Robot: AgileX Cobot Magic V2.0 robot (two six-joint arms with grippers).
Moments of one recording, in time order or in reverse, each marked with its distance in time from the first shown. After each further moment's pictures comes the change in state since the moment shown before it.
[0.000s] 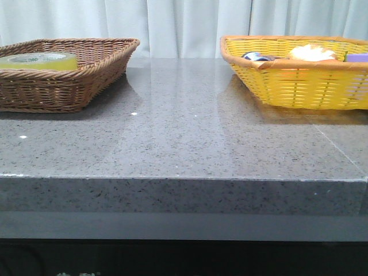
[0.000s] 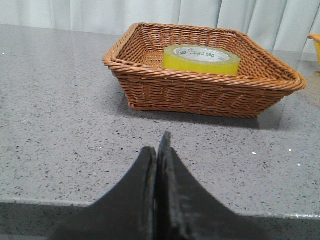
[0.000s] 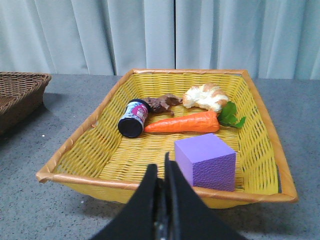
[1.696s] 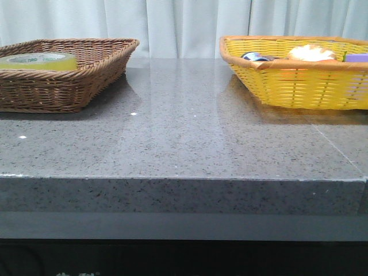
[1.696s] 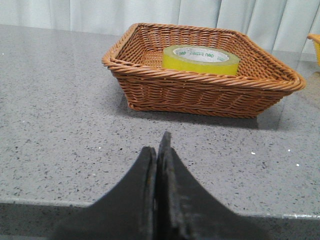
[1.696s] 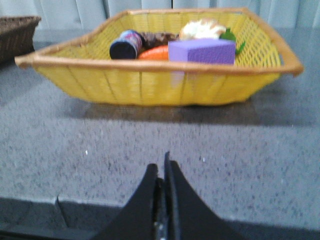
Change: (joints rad) left arm 0.000 0.000 0.000 0.000 0.000 0.000; right arm 0.000 -0.422 0.460 0.002 -0.002 0.000
